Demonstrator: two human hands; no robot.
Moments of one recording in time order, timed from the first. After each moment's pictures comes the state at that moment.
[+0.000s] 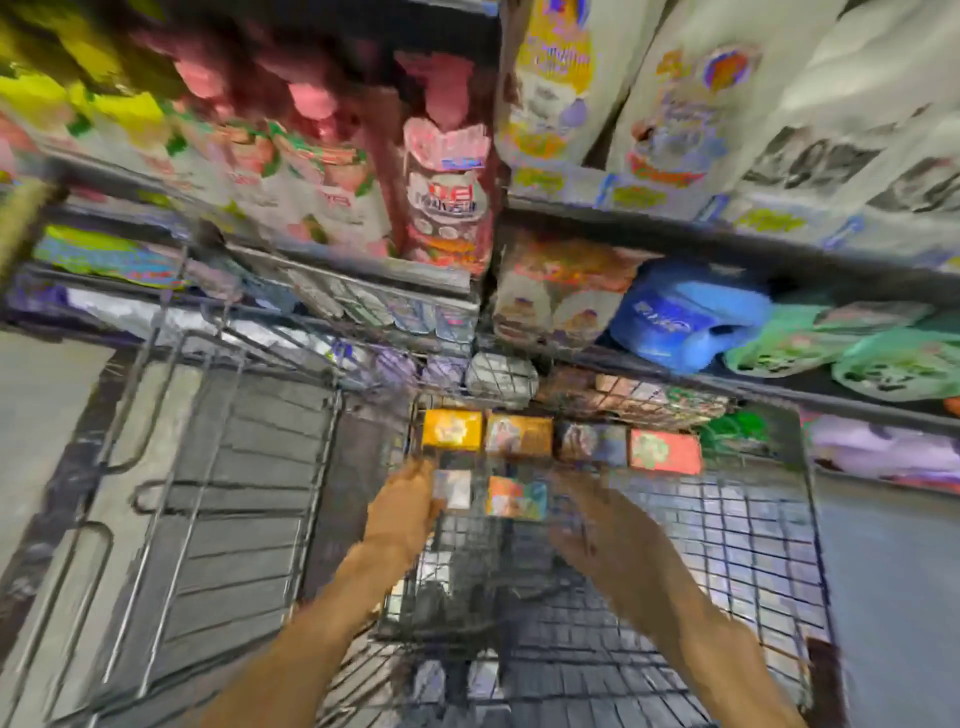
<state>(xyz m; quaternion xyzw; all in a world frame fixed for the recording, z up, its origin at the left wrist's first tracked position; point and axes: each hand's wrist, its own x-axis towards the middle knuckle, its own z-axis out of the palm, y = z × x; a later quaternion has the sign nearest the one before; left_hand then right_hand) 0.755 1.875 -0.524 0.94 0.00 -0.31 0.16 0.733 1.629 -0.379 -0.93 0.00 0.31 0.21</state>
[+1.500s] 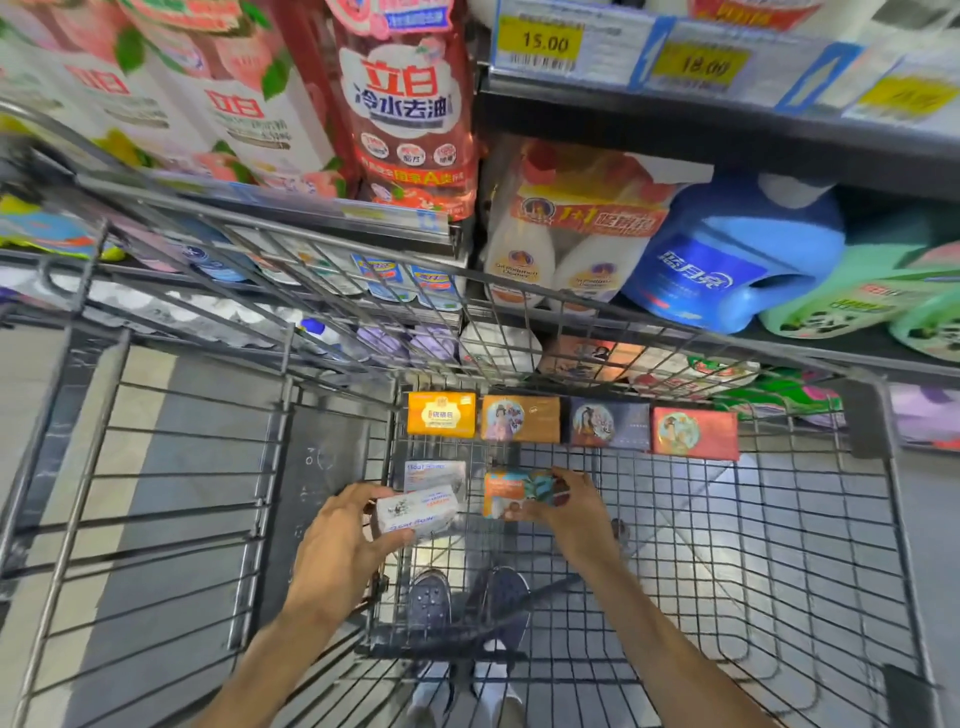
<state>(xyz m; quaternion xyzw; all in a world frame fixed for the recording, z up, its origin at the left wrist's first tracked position) 0.725 1.914 -0.542 0.89 0.14 -0.28 0.34 0.736 1.629 -0.596 -0.80 0.27 0.27 0.46</state>
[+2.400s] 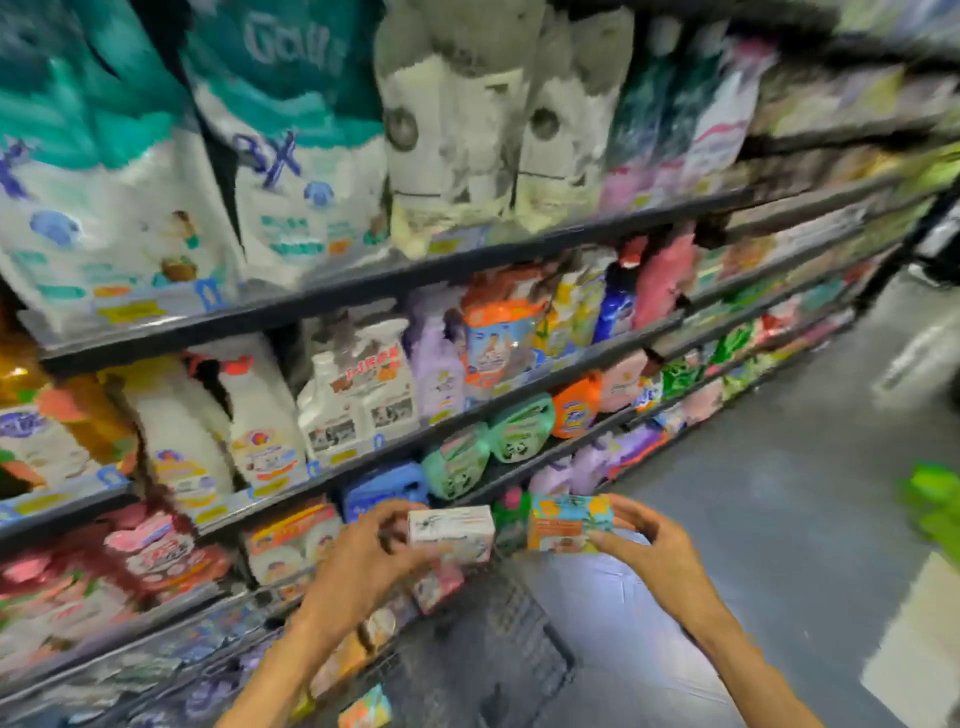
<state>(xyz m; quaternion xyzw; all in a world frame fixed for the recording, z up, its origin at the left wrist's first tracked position) 0.760 1.669 -0.144 0.78 -0.27 -0.25 0.50 0.534 1.412 -0.138 -0.72 0.35 -0.19 0.57</state>
